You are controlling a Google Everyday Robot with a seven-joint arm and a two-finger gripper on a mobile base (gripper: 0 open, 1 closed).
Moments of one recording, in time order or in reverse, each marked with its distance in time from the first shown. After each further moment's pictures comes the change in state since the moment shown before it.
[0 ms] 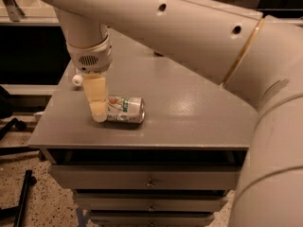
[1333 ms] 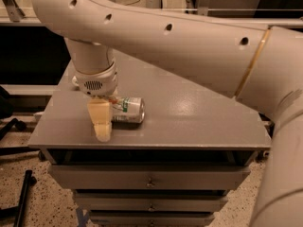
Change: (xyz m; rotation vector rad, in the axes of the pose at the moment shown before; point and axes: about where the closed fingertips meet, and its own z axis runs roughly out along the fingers) arm 0.006 0.039 0.044 -0.101 0.012 0.076
